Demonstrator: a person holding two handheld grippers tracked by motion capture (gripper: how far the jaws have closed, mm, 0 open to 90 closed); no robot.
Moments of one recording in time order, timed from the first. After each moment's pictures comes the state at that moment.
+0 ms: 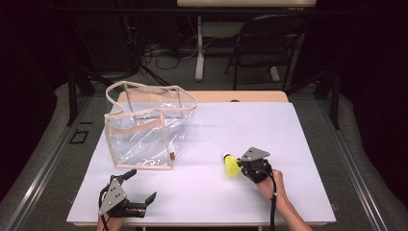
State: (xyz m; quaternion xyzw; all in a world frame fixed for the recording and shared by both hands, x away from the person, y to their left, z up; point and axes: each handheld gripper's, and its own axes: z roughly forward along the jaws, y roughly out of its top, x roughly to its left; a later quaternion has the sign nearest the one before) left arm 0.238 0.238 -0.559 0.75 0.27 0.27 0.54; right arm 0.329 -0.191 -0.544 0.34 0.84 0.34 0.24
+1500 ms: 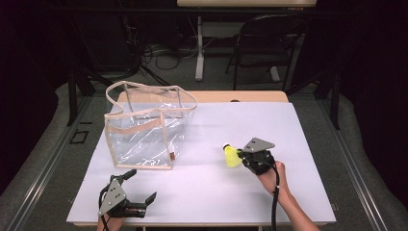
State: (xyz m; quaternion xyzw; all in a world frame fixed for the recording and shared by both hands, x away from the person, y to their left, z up) left arm 0.238 0.238 -0.559 0.75 0.27 0.27 0.54; right arm 0.335 -0.191 -0.506 0.33 0.83 0.37 0.26
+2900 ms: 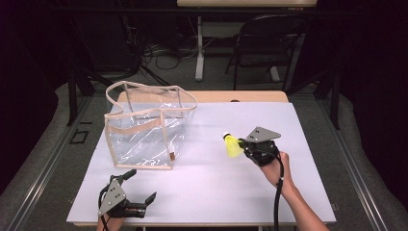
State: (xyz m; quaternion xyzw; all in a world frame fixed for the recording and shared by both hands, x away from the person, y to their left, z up) left arm 0.238 0.238 -0.559 0.75 0.27 0.27 0.54; right arm 0.339 -0.192 -0.463 0.32 0.82 0.39 0.28
